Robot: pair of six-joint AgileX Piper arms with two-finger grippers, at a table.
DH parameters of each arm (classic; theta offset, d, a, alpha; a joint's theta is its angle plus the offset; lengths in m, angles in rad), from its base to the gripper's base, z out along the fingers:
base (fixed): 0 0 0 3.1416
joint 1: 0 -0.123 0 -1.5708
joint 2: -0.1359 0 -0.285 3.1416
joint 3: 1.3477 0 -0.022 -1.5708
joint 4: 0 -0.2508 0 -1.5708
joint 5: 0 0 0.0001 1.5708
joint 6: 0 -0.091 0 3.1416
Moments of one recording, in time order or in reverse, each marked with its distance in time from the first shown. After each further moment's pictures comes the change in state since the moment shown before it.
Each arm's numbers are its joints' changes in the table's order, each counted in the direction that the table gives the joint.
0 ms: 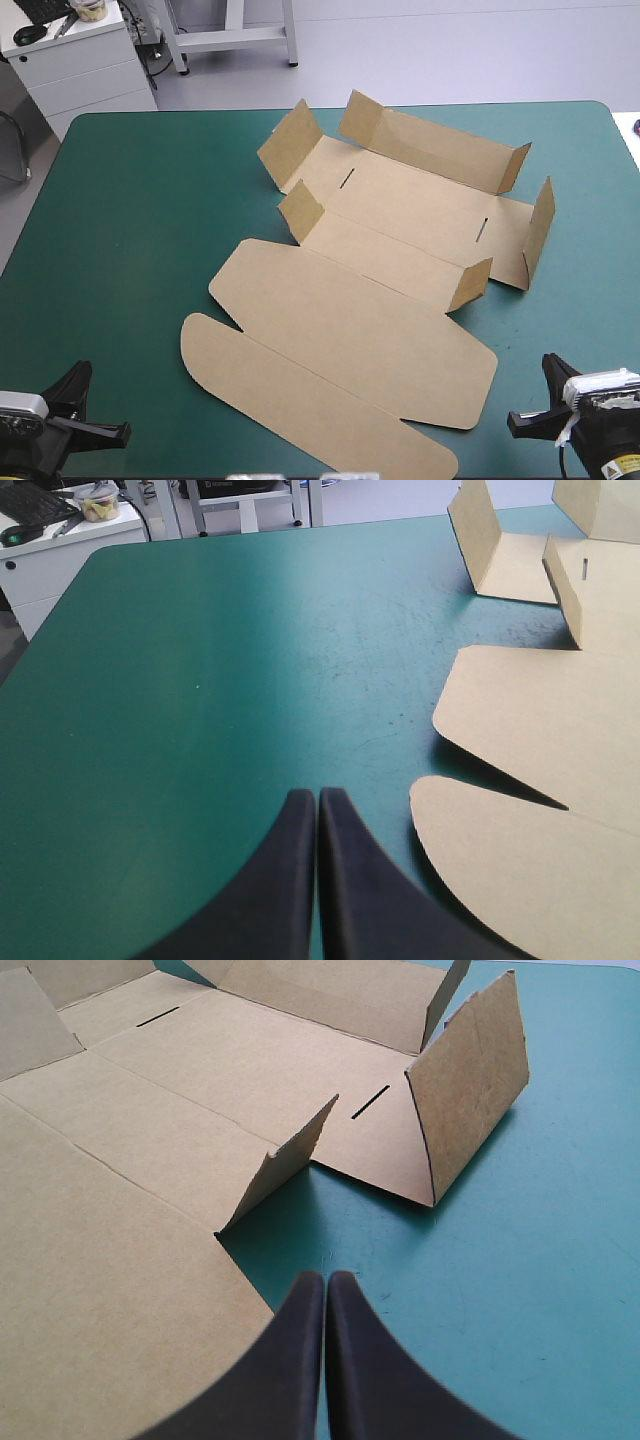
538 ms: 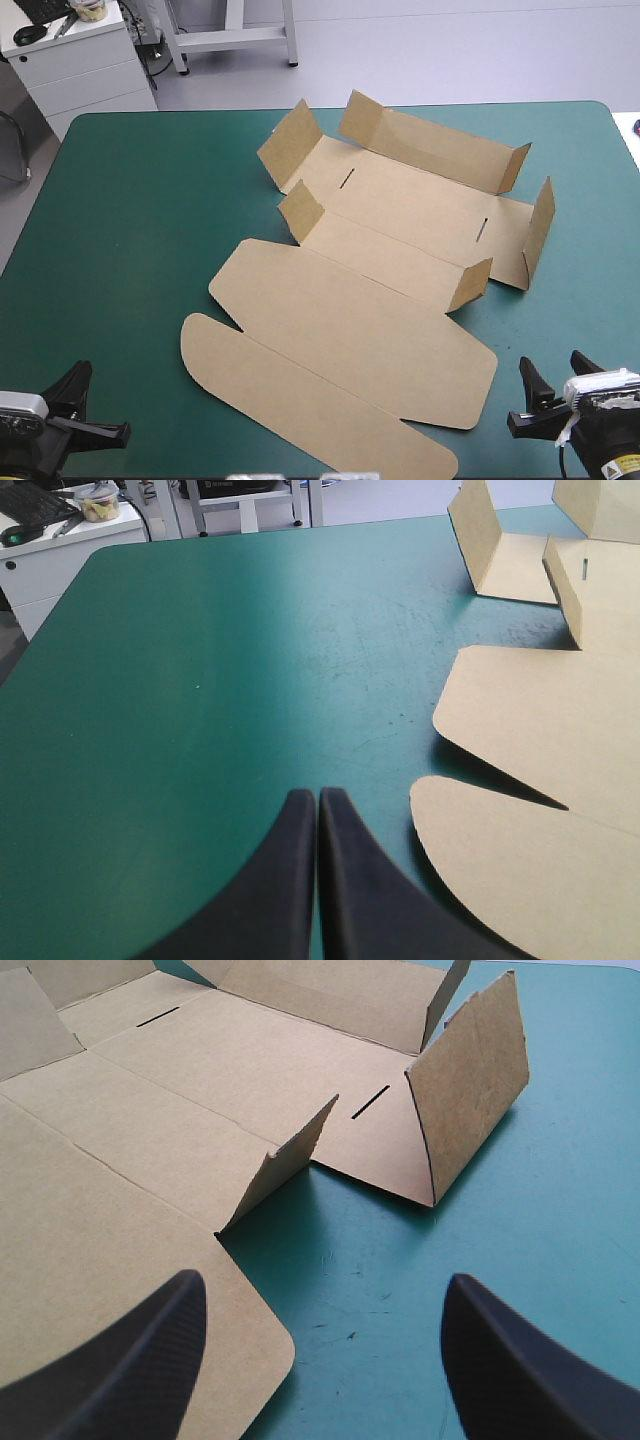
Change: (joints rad) left arm 0.000 0.000 0.000 0.000 0.000 0.000; right arm 0.000 0.000 0.000 0.000 0.000 0.000
